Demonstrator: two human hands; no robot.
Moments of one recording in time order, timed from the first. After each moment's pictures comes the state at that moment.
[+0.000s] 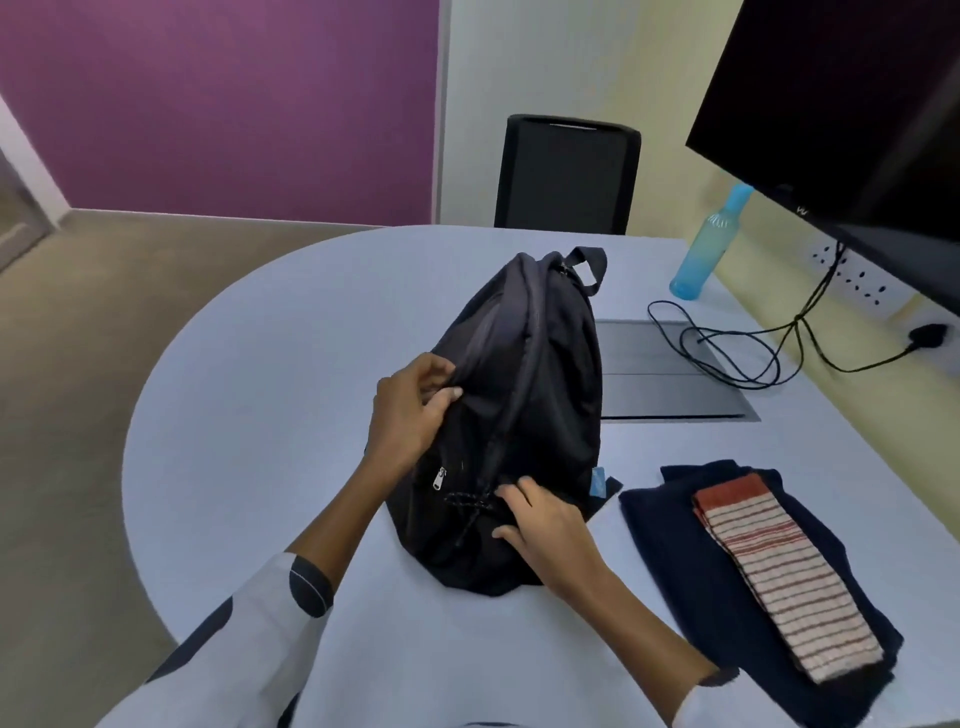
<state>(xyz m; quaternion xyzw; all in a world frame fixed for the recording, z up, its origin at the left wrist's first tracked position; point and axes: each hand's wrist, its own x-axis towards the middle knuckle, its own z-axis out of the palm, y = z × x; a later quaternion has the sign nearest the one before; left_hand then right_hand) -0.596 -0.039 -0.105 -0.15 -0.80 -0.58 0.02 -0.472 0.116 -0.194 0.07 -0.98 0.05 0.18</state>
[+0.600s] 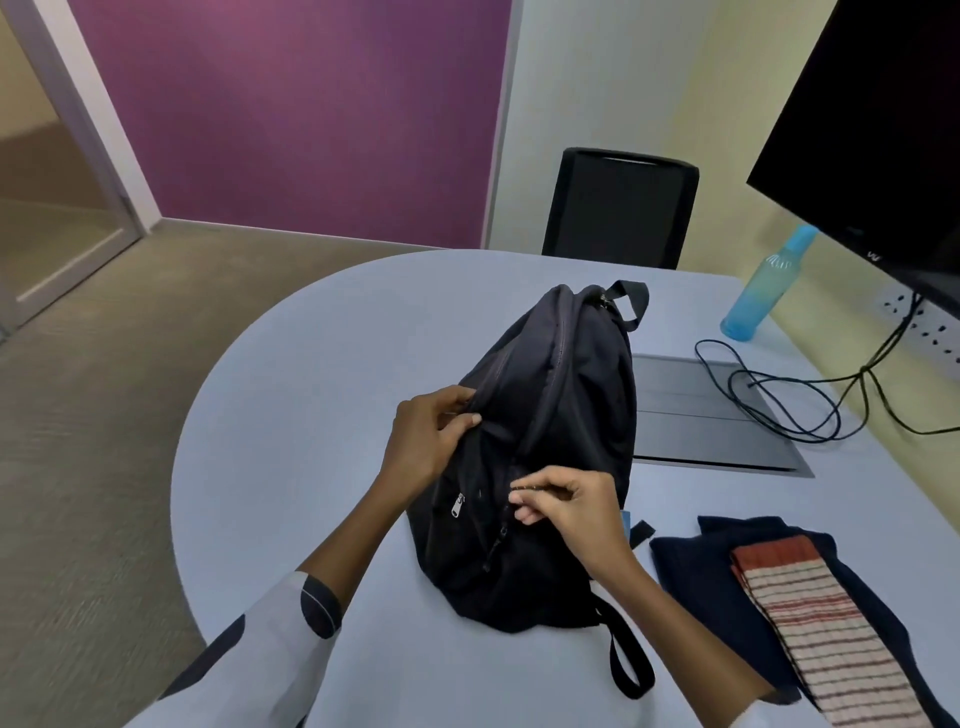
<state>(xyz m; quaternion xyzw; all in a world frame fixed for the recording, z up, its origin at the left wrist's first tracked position) -0.598 -0.052 -0.108 -0.15 -0.82 -0.56 0.01 -0.505 0.120 -0.132 -0.04 -0.79 0.60 0.08</state>
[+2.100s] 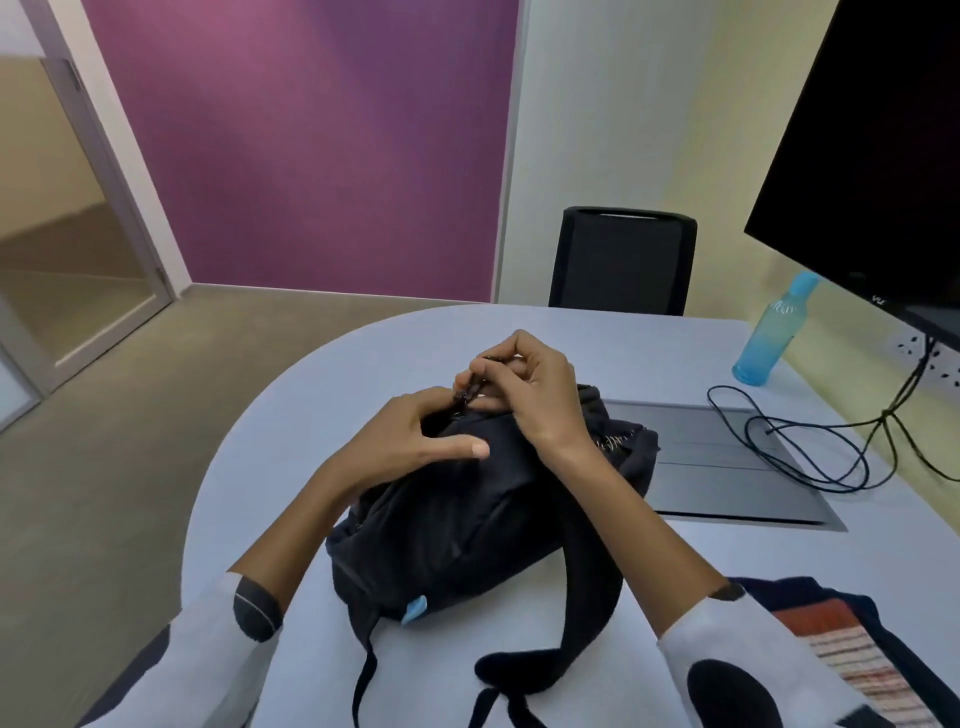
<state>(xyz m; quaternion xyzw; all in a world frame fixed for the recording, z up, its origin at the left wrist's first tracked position) -0.621 -0.088 -0.019 -0.29 -0.82 -0.49 -0.10 -0.599 0.076 0.002 0.05 -0.72 0.67 0.16</state>
